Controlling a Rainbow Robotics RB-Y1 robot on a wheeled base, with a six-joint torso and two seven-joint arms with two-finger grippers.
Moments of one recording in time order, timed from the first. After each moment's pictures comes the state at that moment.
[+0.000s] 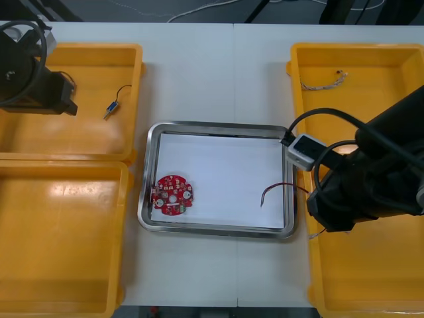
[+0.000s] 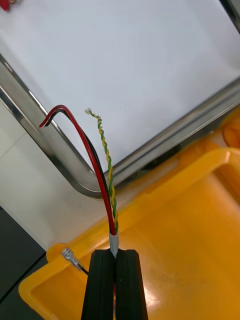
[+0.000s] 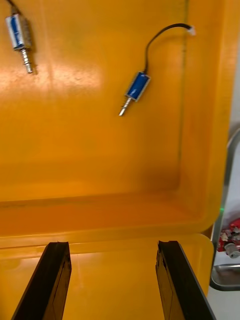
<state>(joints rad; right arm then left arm) -0.49 -0.81 0.36 -2.45 -0.94 1.91 1.35 -0.67 0.76 0.03 -1.84 0.79 1.91 -1.20</state>
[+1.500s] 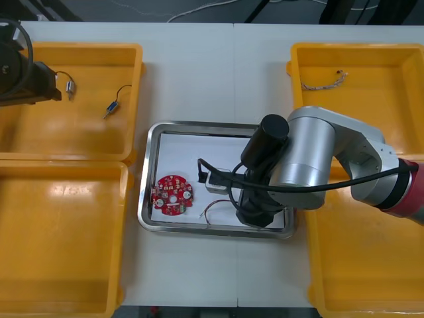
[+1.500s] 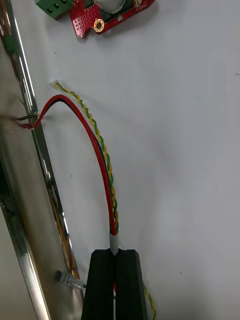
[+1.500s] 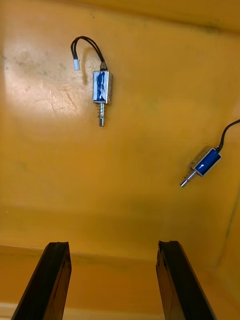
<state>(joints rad) -0.81 -0.69 0.94 -1.93 -0.84 1.46 1.68 -0.67 0.75 0.07 -1.59 0.67 1.67 -1.22</state>
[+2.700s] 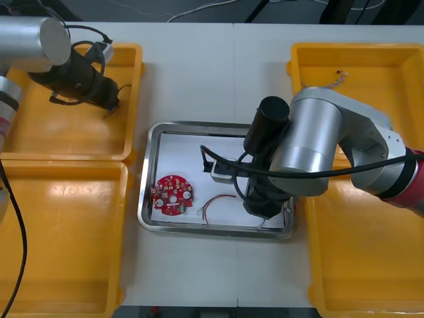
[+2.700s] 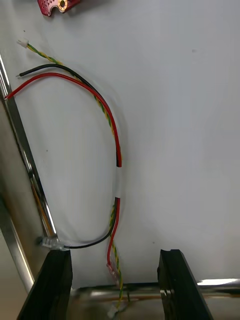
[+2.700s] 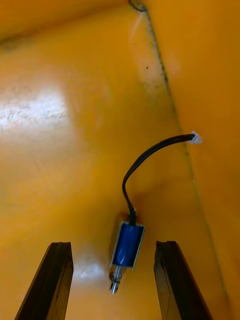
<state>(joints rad) -0.83 -0.67 0.86 -1.96 -0.84 1.62 1.68 -0.89 0.57 -0.12 -1.09 0.66 1.34 -1.77</state>
